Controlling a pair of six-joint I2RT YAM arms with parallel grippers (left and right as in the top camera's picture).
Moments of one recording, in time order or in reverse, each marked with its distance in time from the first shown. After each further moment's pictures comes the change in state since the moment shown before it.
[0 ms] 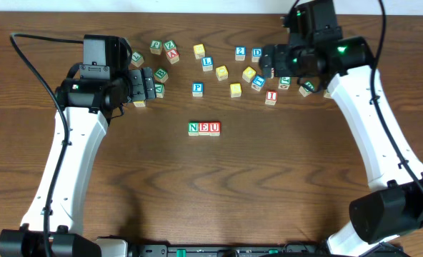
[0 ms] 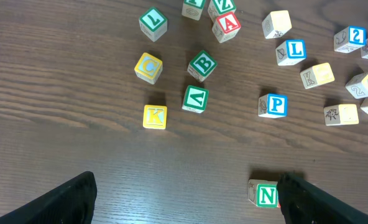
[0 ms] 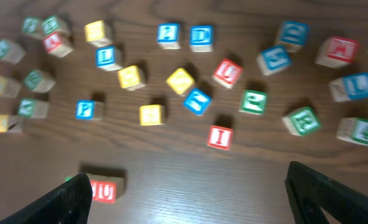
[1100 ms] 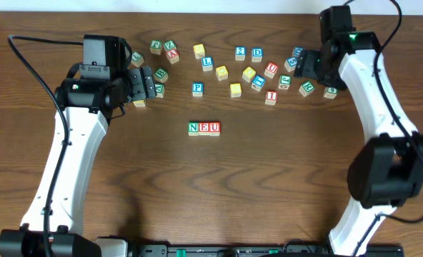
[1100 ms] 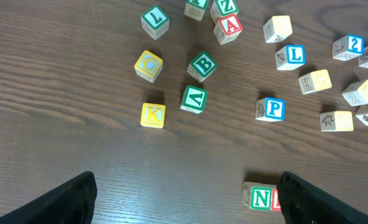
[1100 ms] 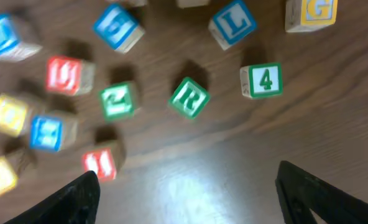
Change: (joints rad) left arm 0.000 0.000 0.000 0.000 0.000 -0.052; right arm -0.178 0.223 0.000 -0.043 0.187 0.208
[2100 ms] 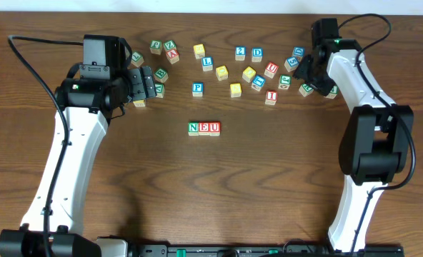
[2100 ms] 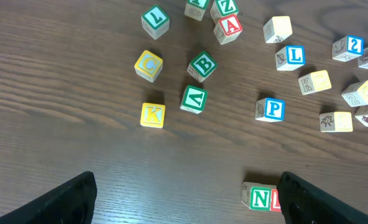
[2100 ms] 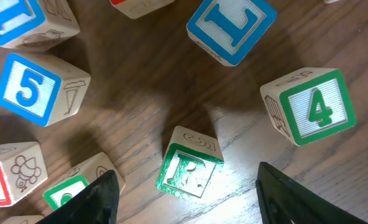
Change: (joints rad) left arm 0.000 0.000 0.000 0.000 0.000 -0.001; right arm -0.021 0.202 -0.002 0.146 0.012 0.240
